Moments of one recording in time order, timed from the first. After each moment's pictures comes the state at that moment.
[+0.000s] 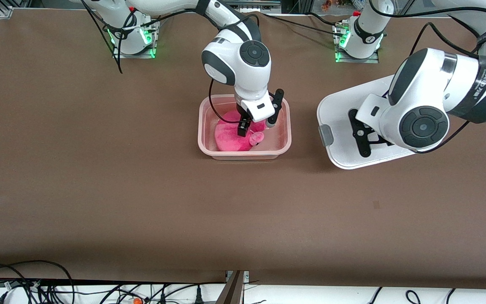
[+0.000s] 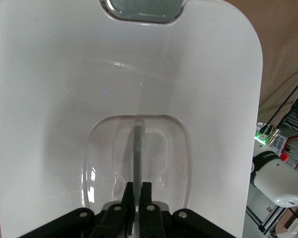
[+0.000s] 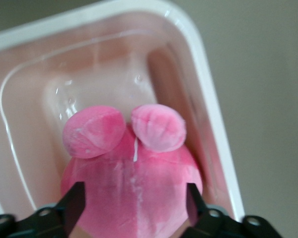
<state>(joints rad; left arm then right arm) -0.03 0.48 -0.37 -1.25 0.26 1.19 0.93 0.64 0.67 0.30 -1.34 -0.30 2.02 -0.27</state>
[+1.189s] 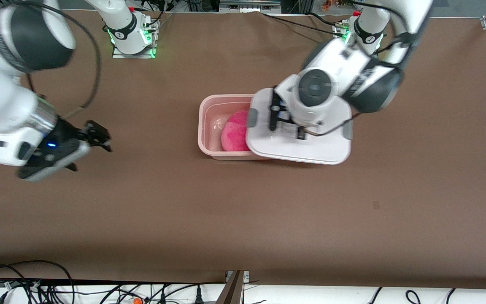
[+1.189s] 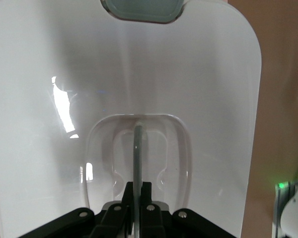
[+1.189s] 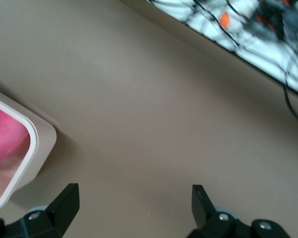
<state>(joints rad) -0.30 0.53 -0.41 -1.39 0.13 1.62 0.95 0.03 0.35 0.17 -1.25 0.03 1.69 -0.32</state>
